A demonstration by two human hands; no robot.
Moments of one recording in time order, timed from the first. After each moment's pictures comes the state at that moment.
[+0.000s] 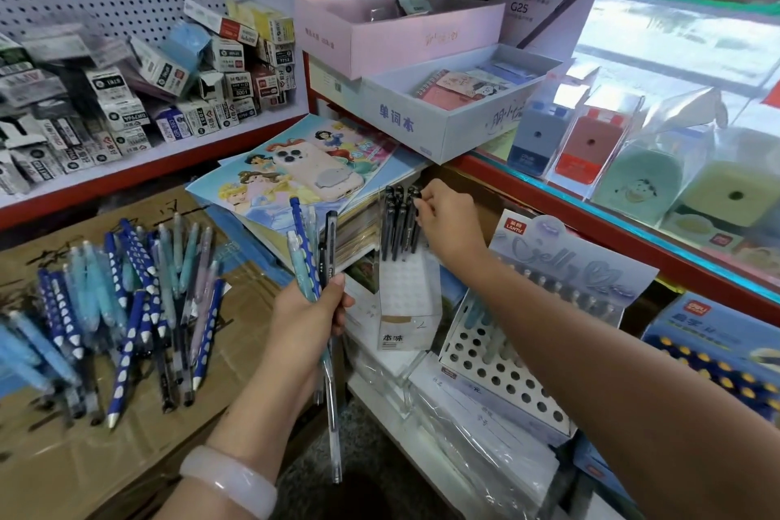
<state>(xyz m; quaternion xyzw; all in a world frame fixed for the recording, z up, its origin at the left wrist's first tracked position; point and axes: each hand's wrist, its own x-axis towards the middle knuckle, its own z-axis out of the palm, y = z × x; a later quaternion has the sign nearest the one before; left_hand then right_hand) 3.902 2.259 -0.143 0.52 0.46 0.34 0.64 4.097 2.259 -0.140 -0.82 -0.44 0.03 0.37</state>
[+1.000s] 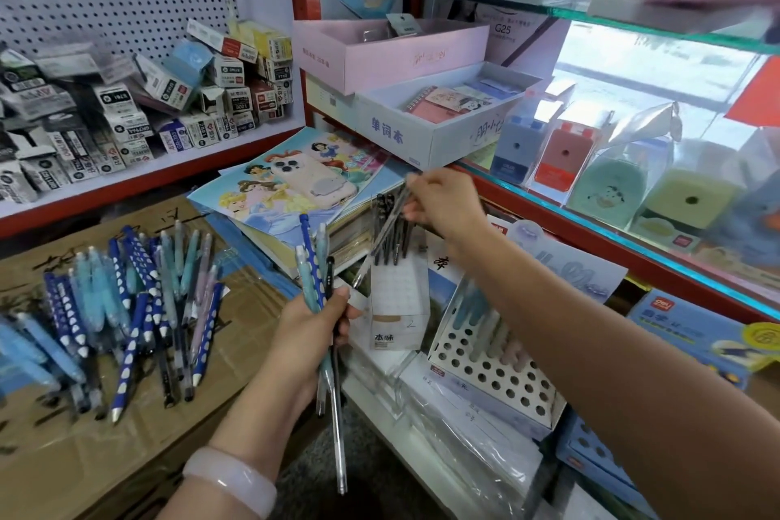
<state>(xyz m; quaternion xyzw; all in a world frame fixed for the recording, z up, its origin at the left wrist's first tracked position) 3.898 2.247 -0.146 0.51 0.42 0.31 0.69 4.075 2.235 -0.078 -0.71 -0.31 0.26 0.57</state>
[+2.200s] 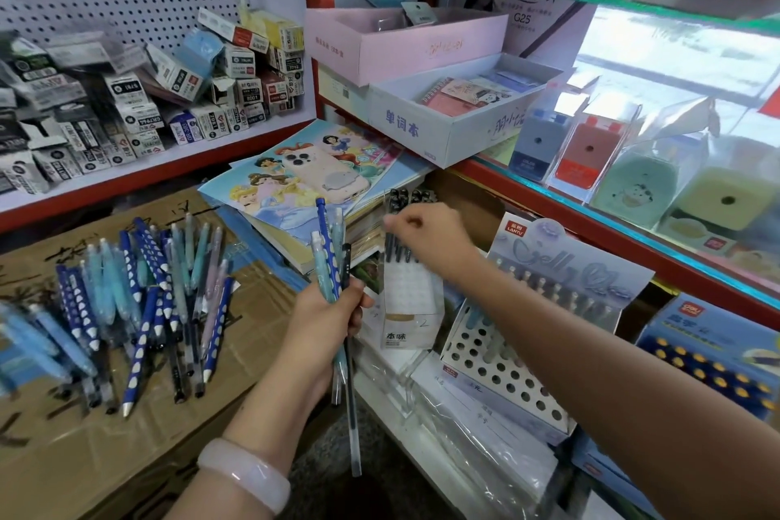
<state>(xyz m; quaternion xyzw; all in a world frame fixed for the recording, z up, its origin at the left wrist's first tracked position) 3.903 2.252 -0.145 0.53 0.43 0.32 0.66 4.062 2.238 -0.118 -0.77 -0.49 0.15 0.38</state>
